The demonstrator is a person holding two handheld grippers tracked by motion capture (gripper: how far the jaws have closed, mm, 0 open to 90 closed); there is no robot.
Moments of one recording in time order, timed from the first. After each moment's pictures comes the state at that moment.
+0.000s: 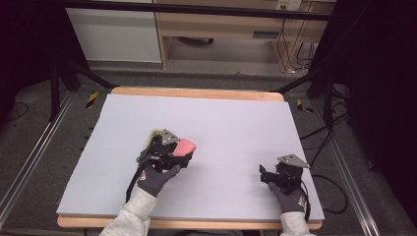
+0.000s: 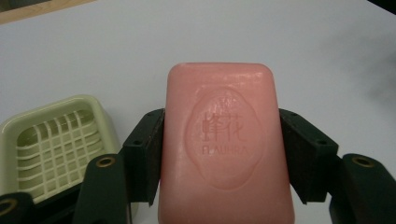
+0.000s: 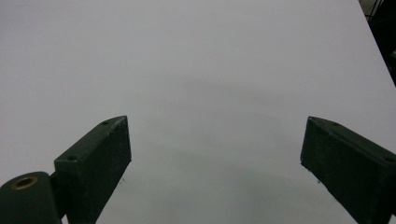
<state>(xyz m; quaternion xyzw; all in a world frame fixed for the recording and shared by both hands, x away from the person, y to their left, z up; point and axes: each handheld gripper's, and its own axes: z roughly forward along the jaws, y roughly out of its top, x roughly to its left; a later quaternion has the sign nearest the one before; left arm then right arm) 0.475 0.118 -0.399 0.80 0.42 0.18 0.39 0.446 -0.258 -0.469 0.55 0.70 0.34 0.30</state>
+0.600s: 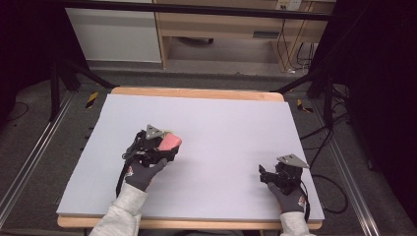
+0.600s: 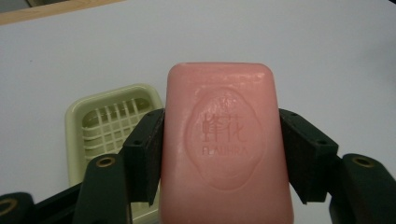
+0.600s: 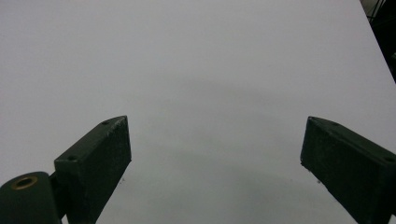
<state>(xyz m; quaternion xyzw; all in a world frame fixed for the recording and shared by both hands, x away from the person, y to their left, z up) 0.490 0.155 -0.400 0.77 0.46 0.20 0.39 0.446 -0.257 -0.469 0.55 0.70 0.34 0.30</state>
